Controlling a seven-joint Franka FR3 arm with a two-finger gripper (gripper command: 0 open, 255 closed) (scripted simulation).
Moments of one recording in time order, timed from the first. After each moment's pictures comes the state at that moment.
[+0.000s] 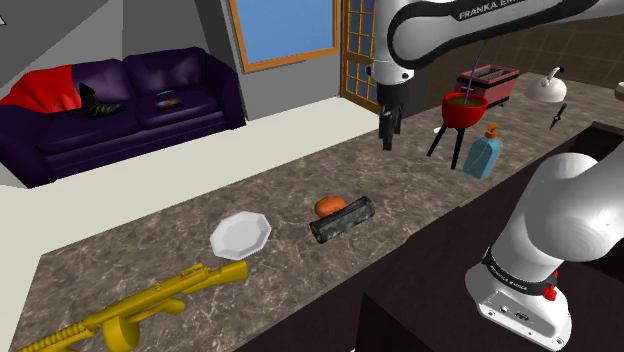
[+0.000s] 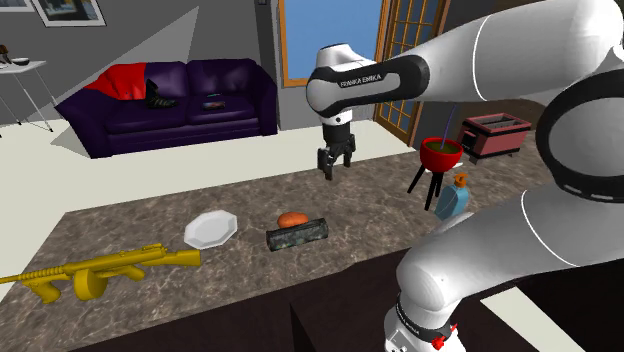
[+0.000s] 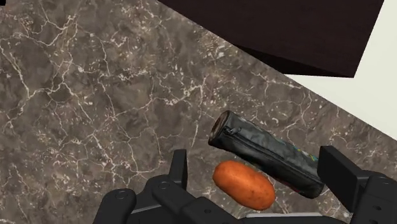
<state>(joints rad) 0.11 -0.51 -0.06 -2.42 -0.07 1.79 -0.22</state>
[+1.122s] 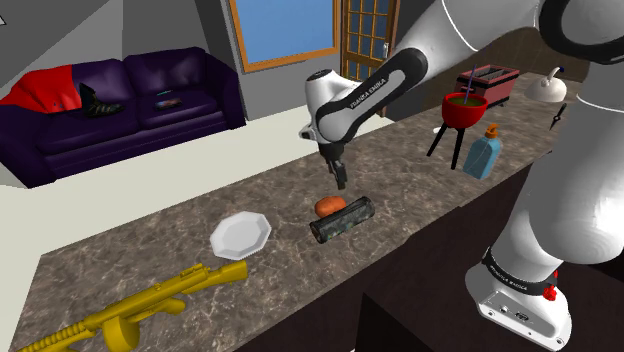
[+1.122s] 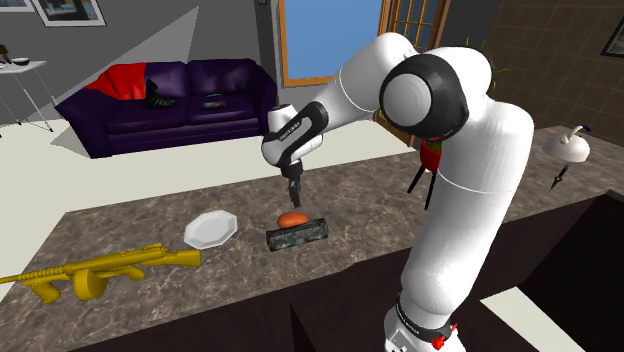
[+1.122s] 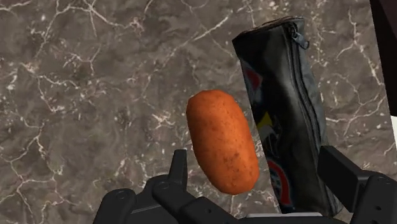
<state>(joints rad) 0.25 0.09 -0.06 -2.24 -0.08 2.21 -0.81</state>
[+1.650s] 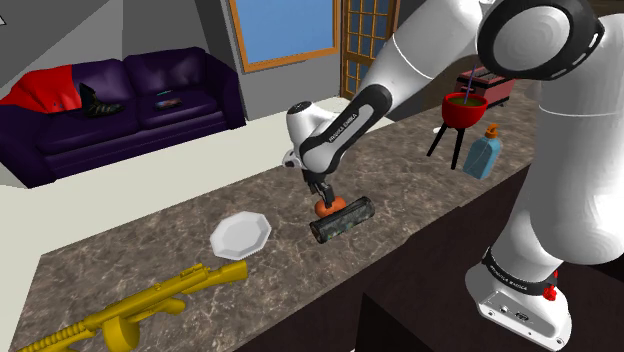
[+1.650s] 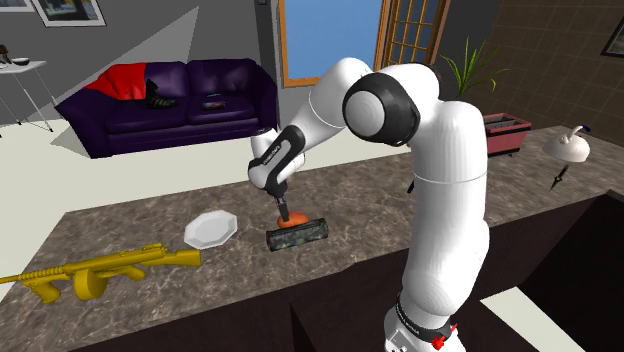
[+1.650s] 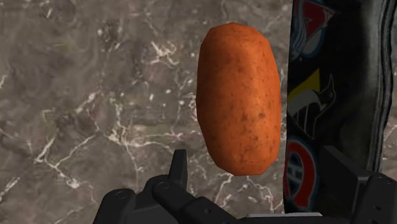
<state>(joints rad) 0.28 0.30 -0.01 -2.15 -0.10 2.34 -0.99</state>
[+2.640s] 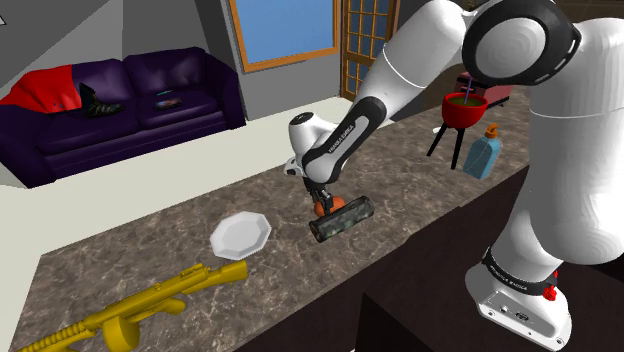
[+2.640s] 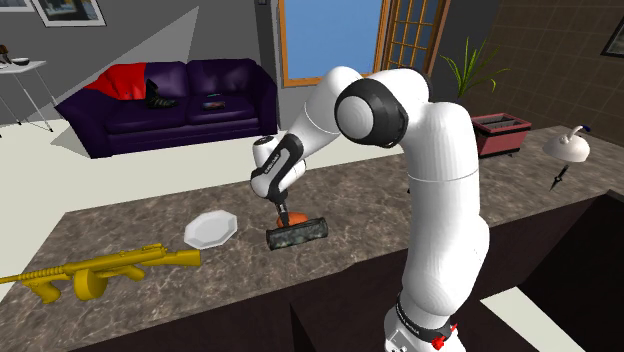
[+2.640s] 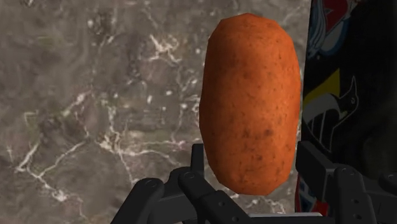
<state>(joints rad) 0.28 0.36 -0.01 -2.16 -0.11 2.42 -1.00</state>
